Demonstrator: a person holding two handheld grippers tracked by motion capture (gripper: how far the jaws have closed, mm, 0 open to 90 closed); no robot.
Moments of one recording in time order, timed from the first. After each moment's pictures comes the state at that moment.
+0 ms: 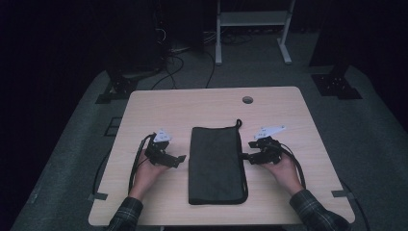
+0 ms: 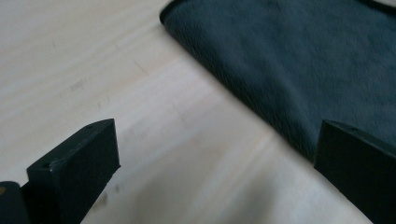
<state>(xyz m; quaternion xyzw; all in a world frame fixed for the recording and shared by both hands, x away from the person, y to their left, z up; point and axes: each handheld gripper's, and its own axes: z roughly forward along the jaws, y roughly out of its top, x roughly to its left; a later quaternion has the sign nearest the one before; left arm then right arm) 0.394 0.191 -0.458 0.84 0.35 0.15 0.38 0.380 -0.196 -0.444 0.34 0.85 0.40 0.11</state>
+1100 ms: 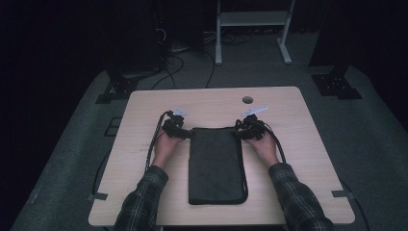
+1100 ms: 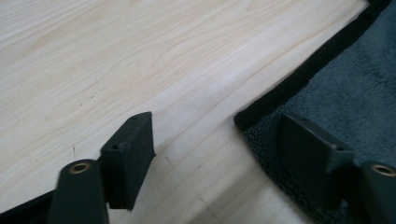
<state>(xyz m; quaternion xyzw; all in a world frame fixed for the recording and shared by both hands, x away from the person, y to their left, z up) 0.497 0.151 -0.470 0.84 0.38 0.16 0.34 0.487 -0.171 -0.477 0.40 0.83 0.38 0.13</state>
